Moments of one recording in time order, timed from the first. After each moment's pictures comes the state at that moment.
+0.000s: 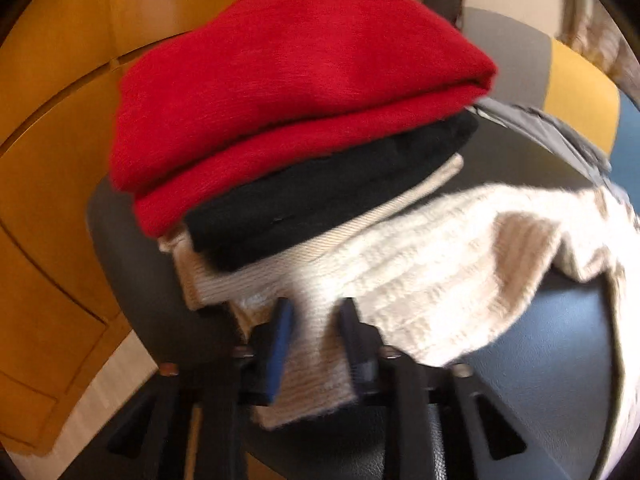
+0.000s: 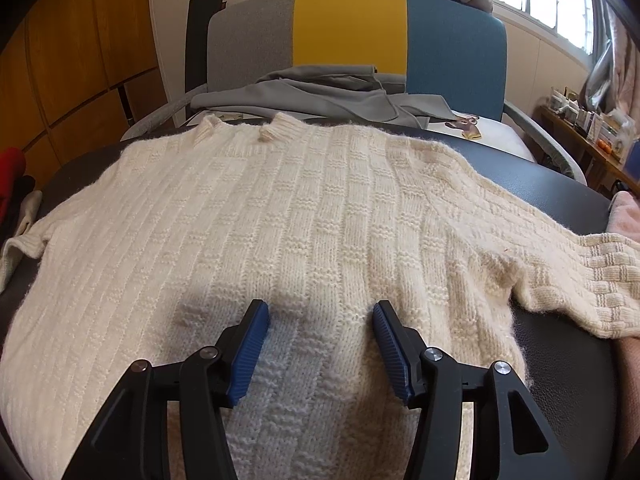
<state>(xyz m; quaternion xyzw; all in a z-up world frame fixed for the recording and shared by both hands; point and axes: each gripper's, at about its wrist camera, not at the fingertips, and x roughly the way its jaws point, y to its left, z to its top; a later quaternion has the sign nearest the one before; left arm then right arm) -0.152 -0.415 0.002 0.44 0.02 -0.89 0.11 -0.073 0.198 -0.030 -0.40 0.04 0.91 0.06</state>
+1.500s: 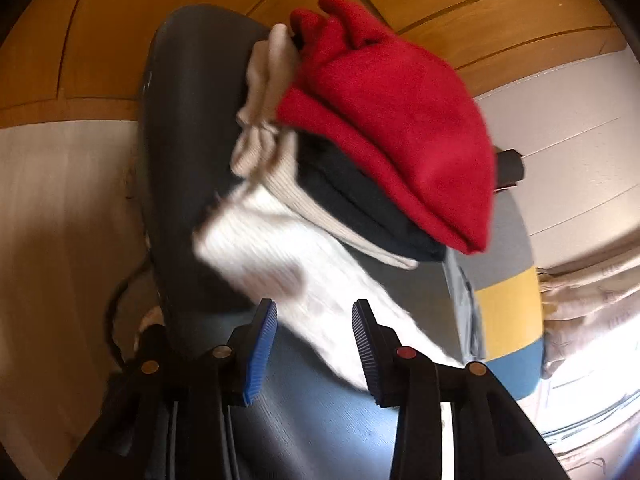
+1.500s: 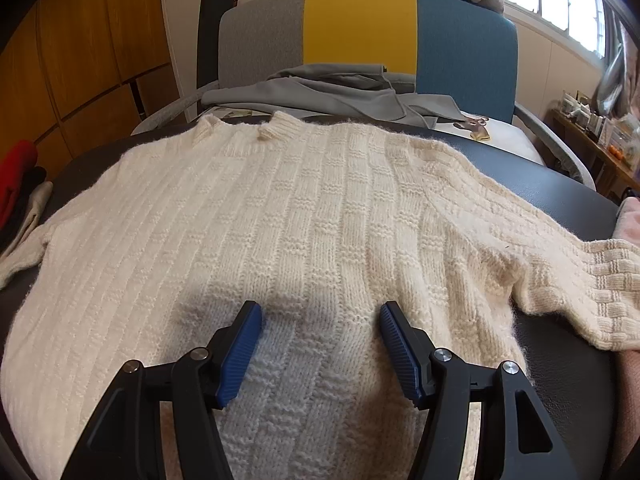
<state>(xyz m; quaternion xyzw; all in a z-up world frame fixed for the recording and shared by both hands) -0.111 -0.463 -0.024 0.33 0.51 -0.79 0.08 -0.070 0.212 -0.031 -0.40 0.03 0.91 0.03</state>
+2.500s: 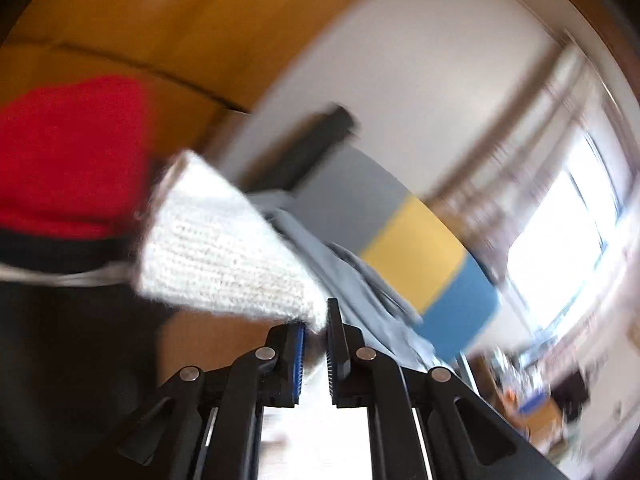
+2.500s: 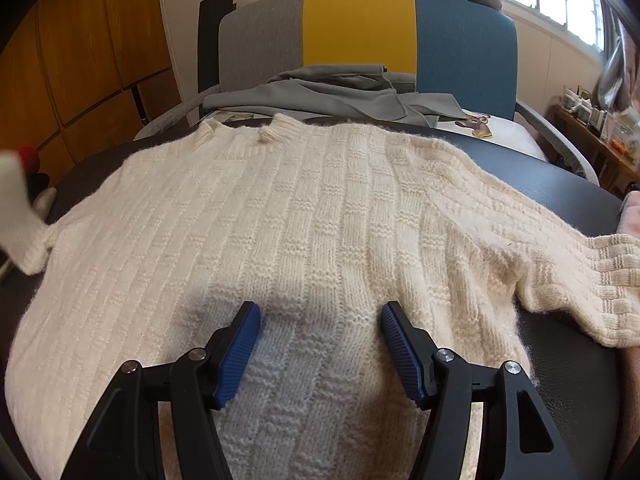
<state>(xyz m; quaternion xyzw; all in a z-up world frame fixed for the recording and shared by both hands) -0.222 -0.199 0.126 0.22 0.30 -0.92 -0.13 -0.069 0.215 -0.032 -0.40 0.05 0.92 0.02</state>
